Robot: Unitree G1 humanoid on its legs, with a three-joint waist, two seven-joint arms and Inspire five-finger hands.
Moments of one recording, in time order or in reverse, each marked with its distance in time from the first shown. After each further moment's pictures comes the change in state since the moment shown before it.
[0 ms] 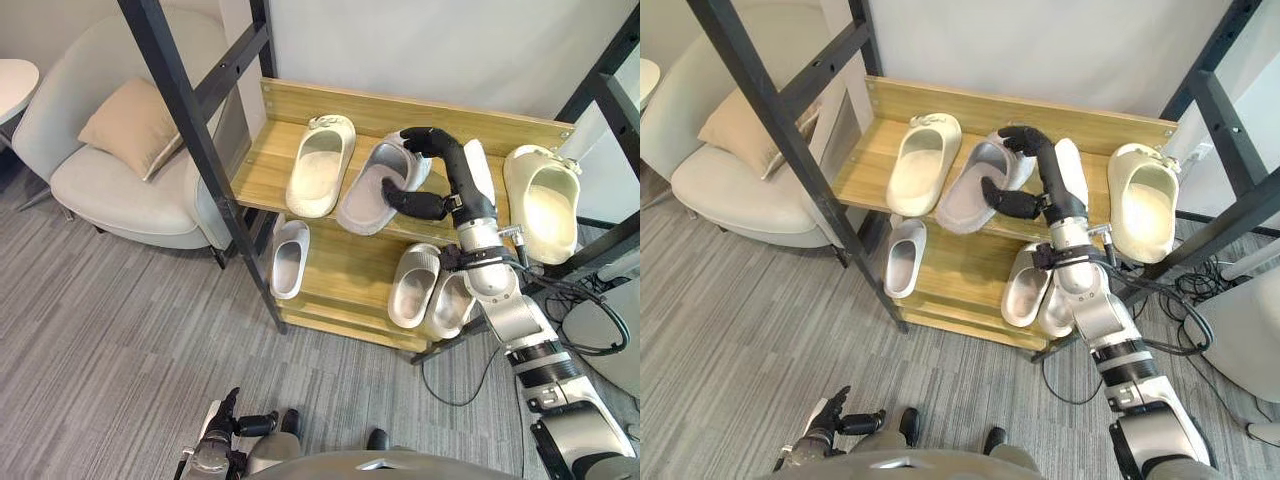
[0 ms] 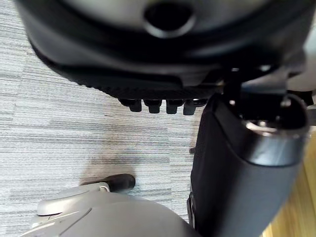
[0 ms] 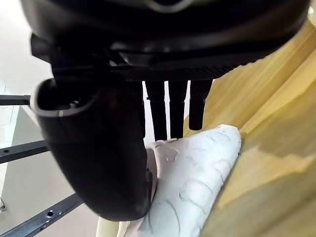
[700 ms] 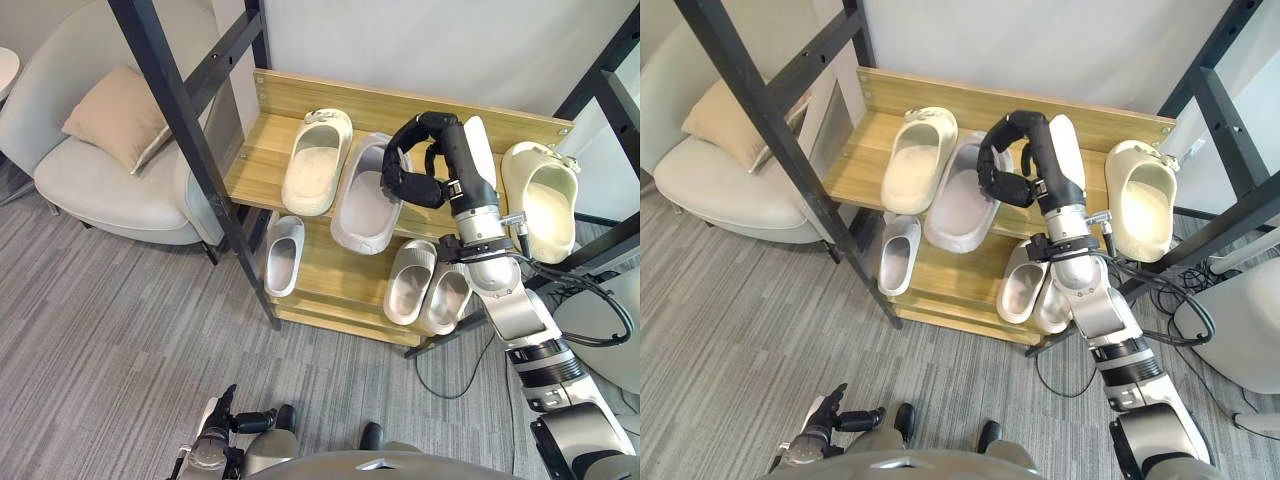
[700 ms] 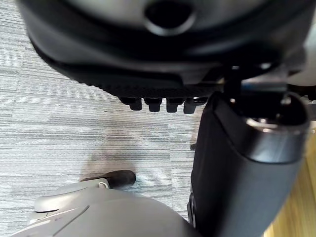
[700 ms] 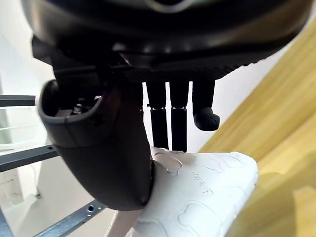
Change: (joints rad) left arm -0.006 0.011 0.002 -0.011 0.001 0.002 0.000; right arm 0.050 -0.022 0.001 -0.279 -0.002 -0.001 0.037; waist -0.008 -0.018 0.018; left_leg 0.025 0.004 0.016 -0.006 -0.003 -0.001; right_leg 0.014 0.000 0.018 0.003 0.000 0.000
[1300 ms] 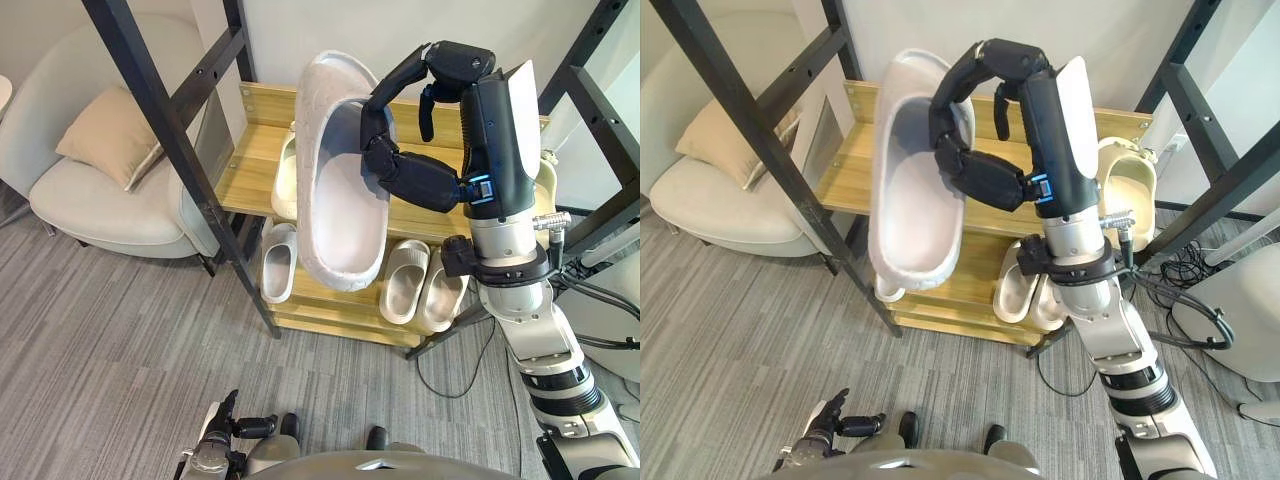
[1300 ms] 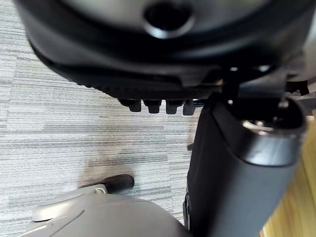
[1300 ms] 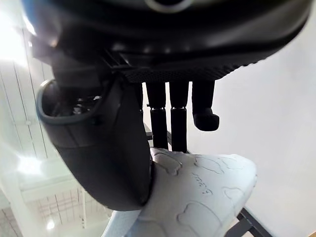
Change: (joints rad) left arm 0.006 -0.015 -0.007 0.012 0.011 0.007 0.000; right arm 0.094 0.030 -0.007 -0.336 0.080 -0.137 0.026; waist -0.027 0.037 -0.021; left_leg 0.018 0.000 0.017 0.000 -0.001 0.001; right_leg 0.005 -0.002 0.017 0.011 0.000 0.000
